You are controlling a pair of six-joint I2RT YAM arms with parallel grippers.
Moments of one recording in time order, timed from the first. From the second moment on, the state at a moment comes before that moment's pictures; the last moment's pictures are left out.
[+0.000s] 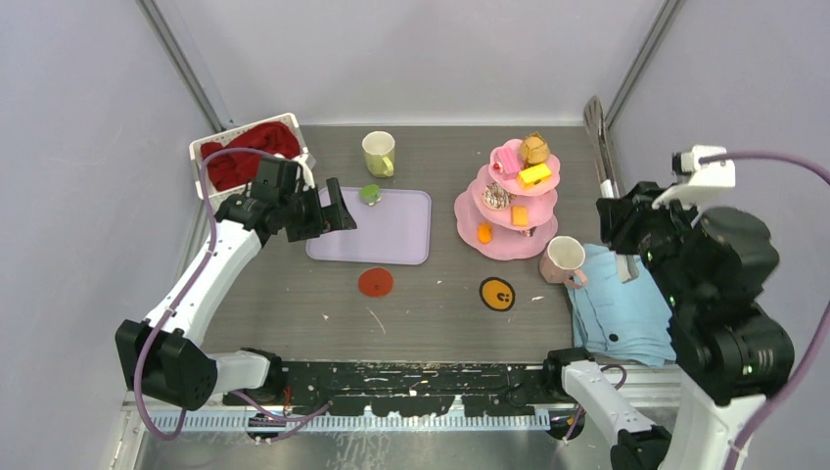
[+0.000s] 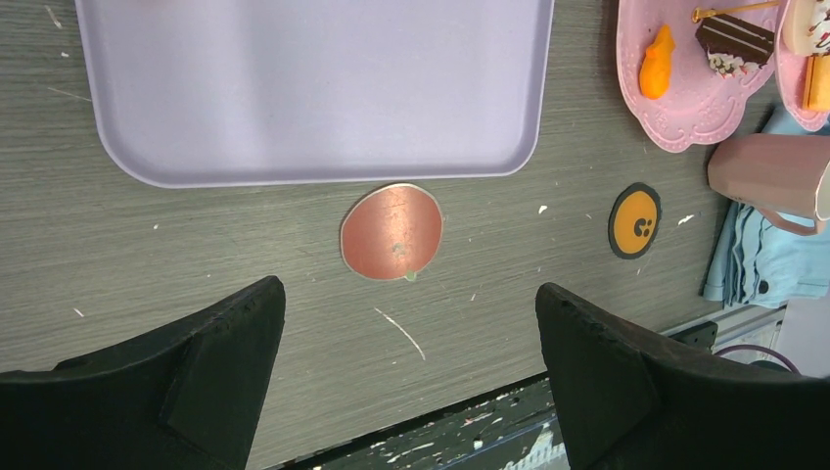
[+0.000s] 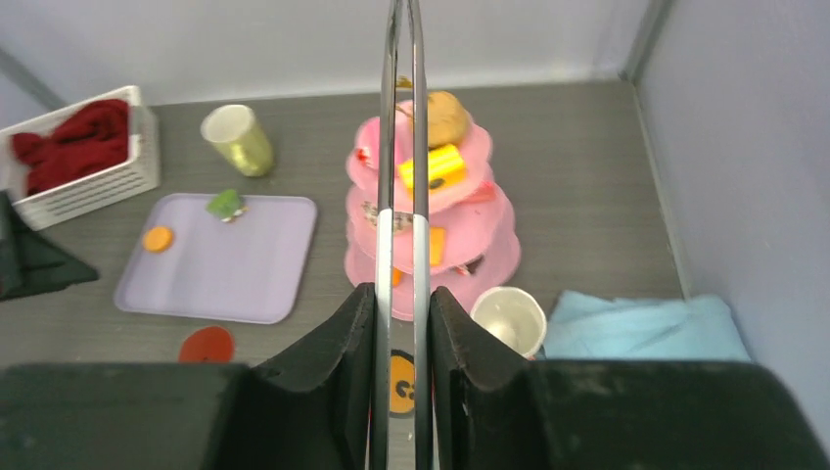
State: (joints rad) left arm -0.29 1.27 1.17 -0.76 0.23 -0.47; right arm 0.12 0.88 1.80 -1.17 0.09 0.16
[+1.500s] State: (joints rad) left arm -0.17 1.11 1.13 -0.89 0.03 -0.64; right arm 0.28 0.65 0.90 -0.50 -0.60 0.23
